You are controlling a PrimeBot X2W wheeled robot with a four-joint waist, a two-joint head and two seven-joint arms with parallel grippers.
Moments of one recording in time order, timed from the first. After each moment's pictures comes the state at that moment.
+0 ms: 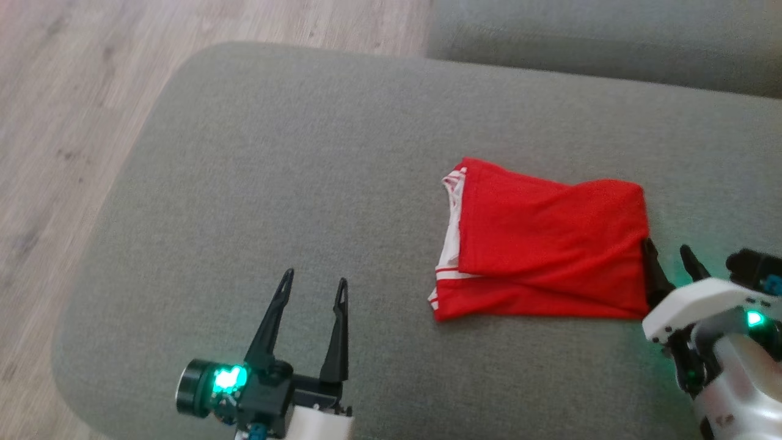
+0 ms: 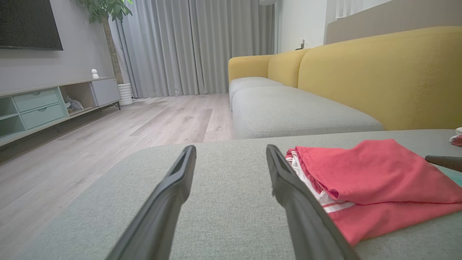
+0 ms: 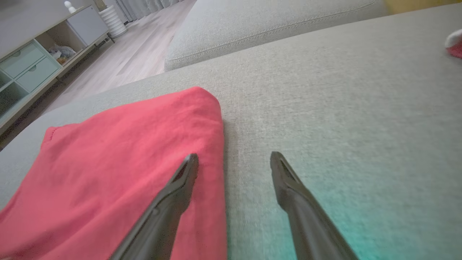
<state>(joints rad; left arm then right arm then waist) 0.02 0.06 -0.42 0.07 -0.05 0.19 -0.26 -0.35 -0.26 0.16 0.85 0.58 0.12 -0.14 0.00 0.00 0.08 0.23</state>
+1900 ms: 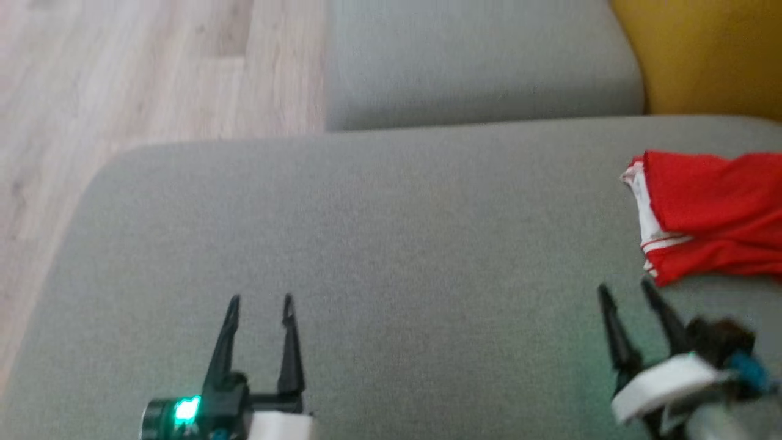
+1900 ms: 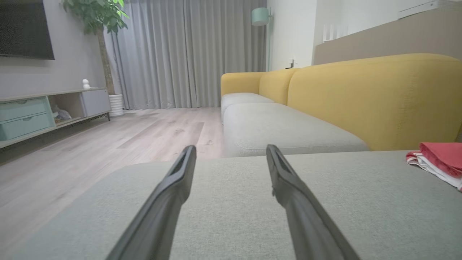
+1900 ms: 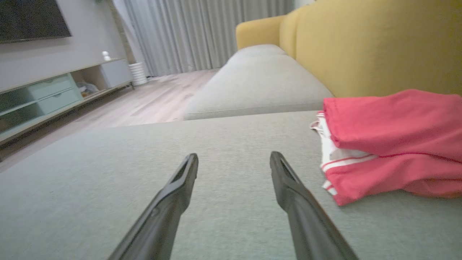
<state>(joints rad) 0.05 0.06 -0.33 0.14 -0.14 0.26 -0.26 -0.09 -0.26 0.21 0.48 0.39 0.12 -0.25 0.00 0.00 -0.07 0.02</state>
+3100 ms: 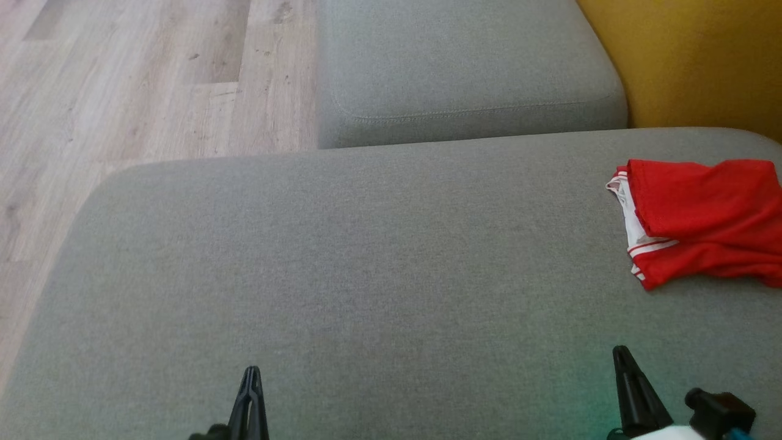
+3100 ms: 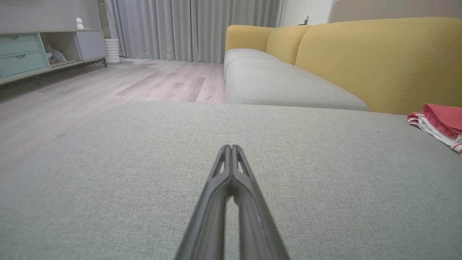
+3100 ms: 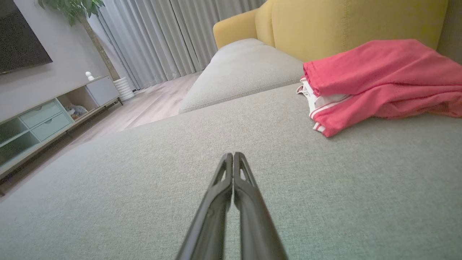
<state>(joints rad) 0.19 0.06 -0.29 0.22 -0.22 0.20 -0.23 0.19 -0.09 0.09 0.28 0.31 0.12 -0.23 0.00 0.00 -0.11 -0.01</state>
